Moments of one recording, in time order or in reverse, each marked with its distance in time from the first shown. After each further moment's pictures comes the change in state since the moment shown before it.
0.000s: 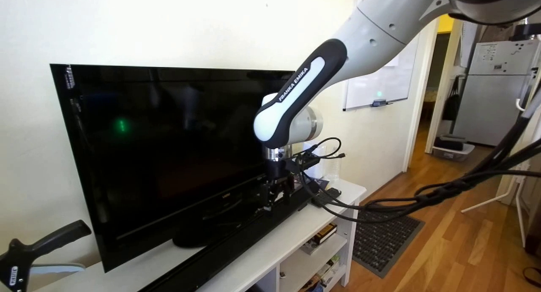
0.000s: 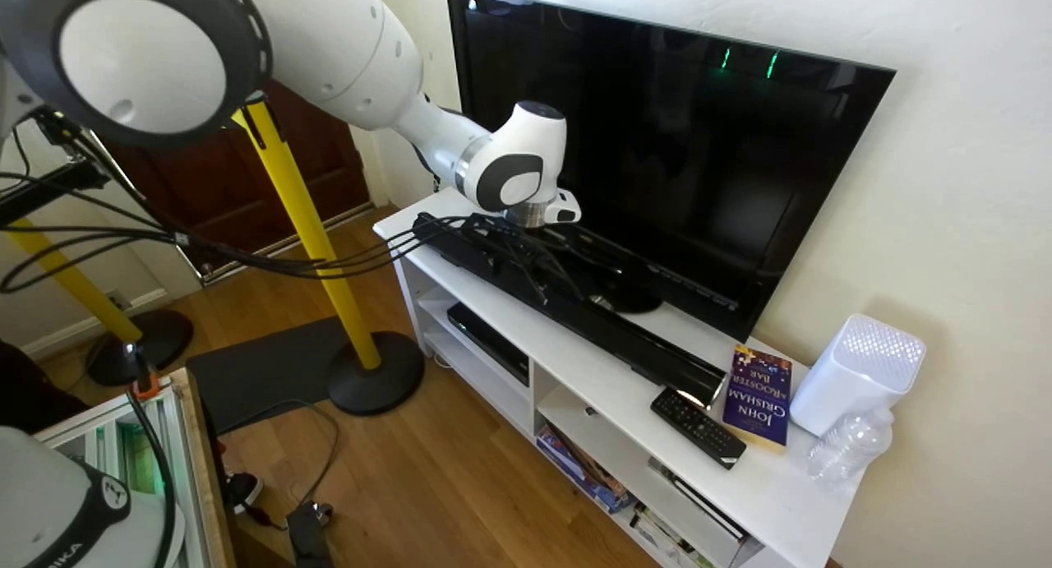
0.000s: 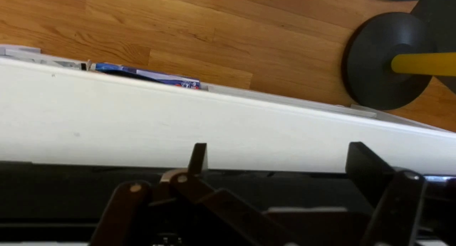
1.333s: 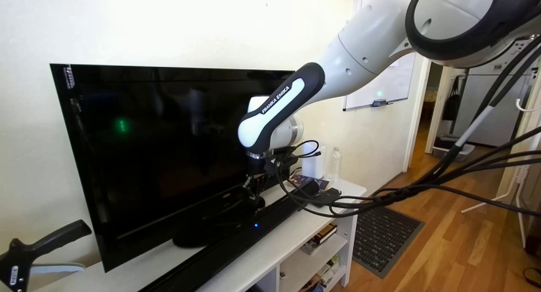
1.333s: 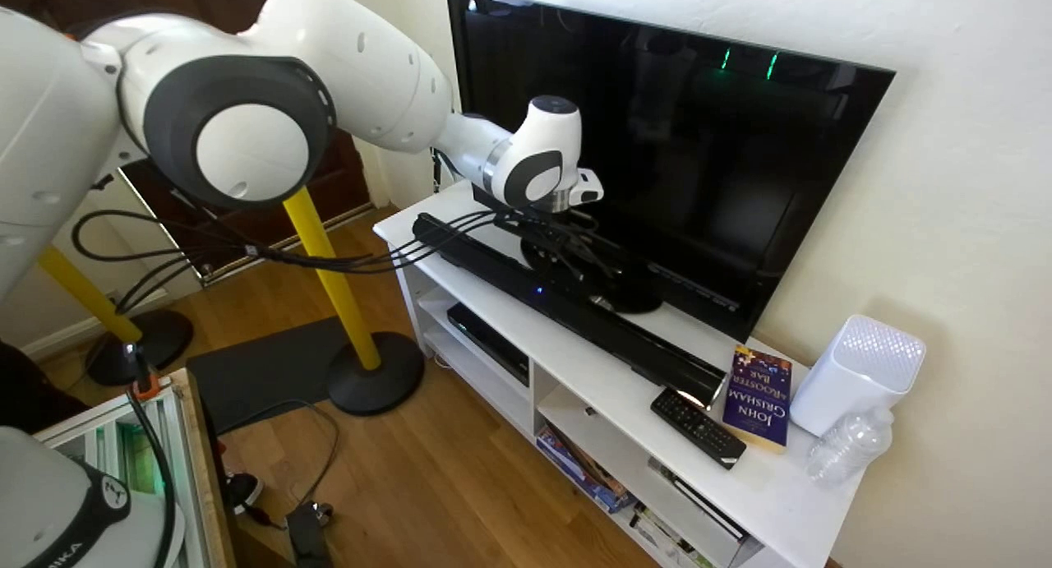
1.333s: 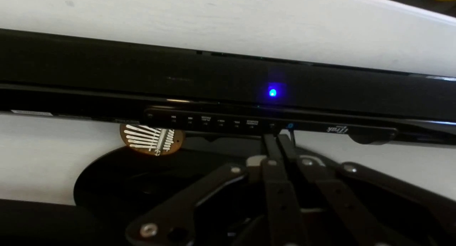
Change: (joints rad) arm 0.015 0.195 0.009 0.304 -0.025 0.083 0.000
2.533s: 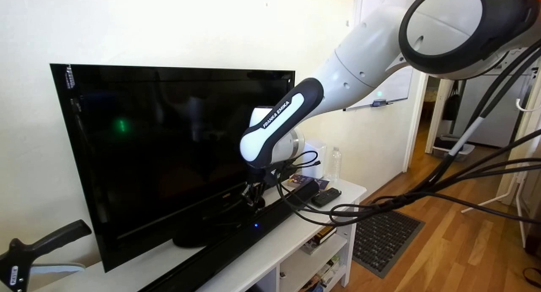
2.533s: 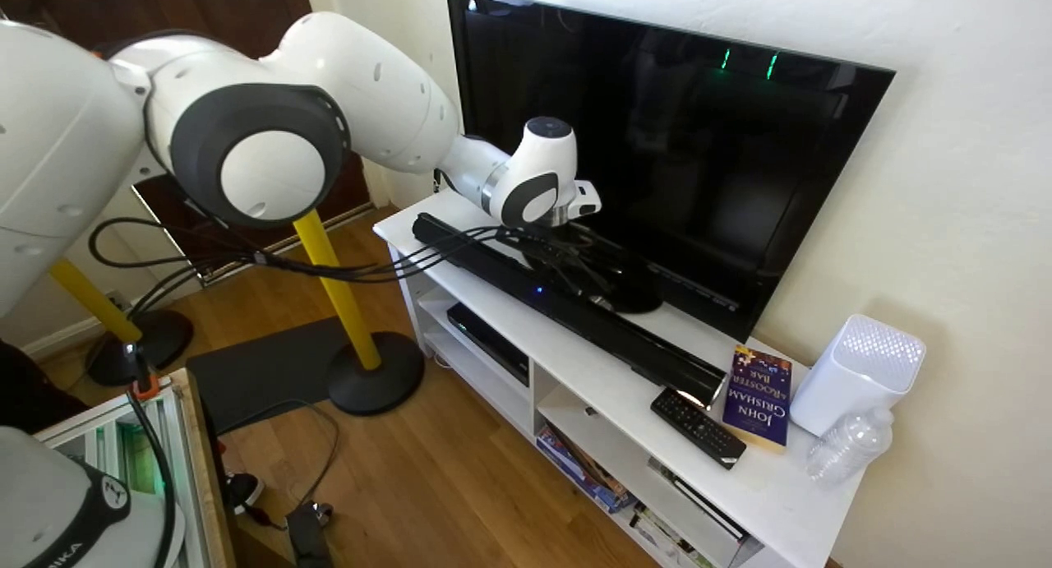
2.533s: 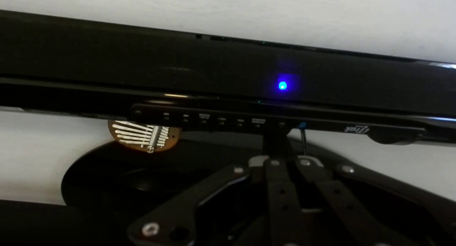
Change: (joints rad) arm -0.010 0.057 0.014 0.000 0.000 0.125 -0.016
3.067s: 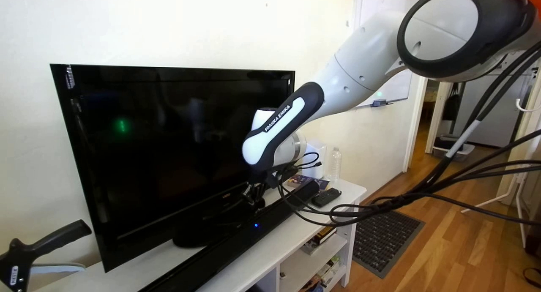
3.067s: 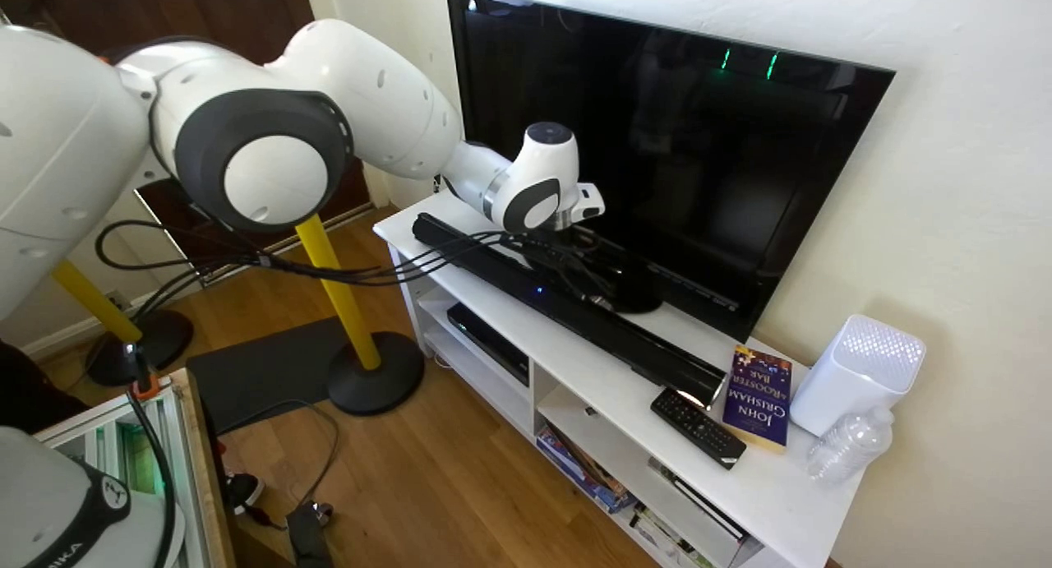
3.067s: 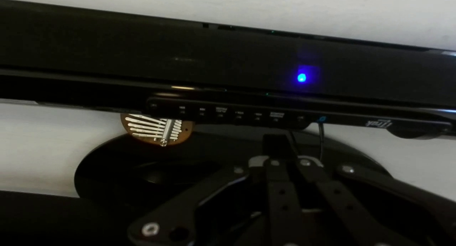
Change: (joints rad) arm -0.001 0.012 -0.012 0.001 0.000 0.048 0.000
